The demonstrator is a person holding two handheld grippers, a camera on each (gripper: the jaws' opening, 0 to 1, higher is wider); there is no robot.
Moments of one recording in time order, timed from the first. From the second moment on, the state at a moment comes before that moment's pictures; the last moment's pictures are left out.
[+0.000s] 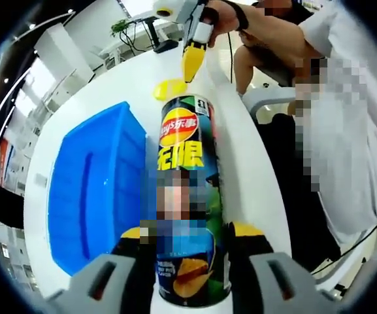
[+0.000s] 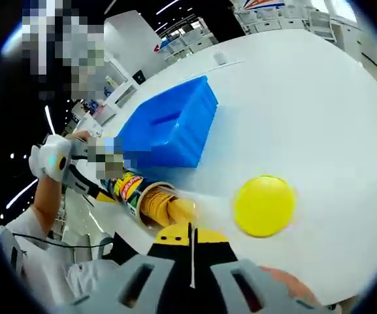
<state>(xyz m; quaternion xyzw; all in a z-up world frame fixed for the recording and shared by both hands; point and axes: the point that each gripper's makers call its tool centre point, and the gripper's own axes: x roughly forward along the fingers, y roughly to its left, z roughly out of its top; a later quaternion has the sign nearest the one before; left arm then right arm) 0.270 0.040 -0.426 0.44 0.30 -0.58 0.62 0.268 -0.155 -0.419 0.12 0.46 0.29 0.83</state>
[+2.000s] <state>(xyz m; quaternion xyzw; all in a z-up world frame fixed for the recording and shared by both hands) 0.275 0.039 -0.429 0.42 0.30 -0.58 0.63 0.272 -0.136 -0.409 0.01 0.30 0.42 0.86</state>
